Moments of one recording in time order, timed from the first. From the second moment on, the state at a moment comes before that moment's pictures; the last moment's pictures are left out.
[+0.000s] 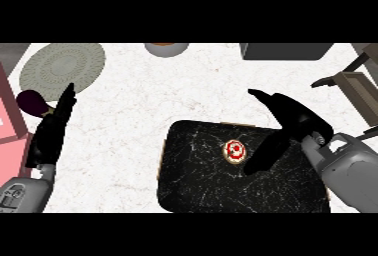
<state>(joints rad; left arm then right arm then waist) -0.18 0.42 -0.12 -1.41 0.01 0.25 0.05 -0.64 -0.59 0.57 -1.67 -0.17 0.09 1.12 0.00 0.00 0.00</state>
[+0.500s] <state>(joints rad) -0.15 0.41 -0.09 -1.41 -0.01 0.23 0.03 -0.61 -0.57 0.63 -1.73 -0.04 0.10 1.14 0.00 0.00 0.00</state>
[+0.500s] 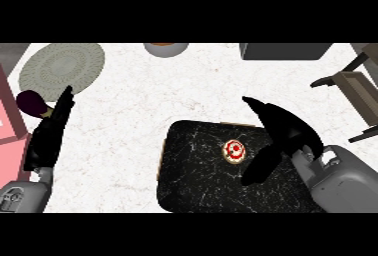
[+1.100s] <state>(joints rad) -0.15 0.38 -0.08 -1.44 -0.03 0.21 0.06 -0.59 -0.50 0.65 -1.71 0.05 0.11 1.16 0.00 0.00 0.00</state>
